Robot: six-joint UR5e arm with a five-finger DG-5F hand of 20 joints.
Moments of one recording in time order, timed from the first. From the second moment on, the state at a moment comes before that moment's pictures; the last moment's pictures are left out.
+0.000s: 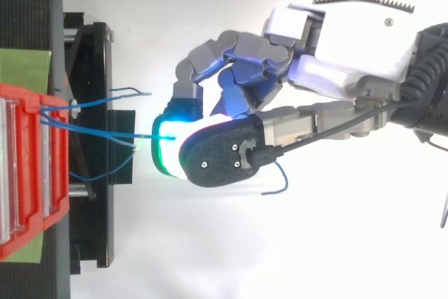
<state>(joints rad) 0.19 -2.21 -1.18 -2.99 -1.21 0.00</state>
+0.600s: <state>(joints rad) 0.19 -2.21 -1.18 -2.99 -1.21 0.00</state>
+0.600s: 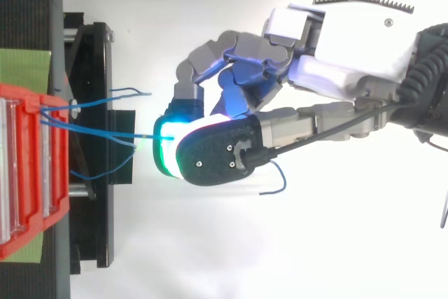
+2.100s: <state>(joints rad) 0.19 -2.21 -1.18 -2.99 -1.21 0.00</state>
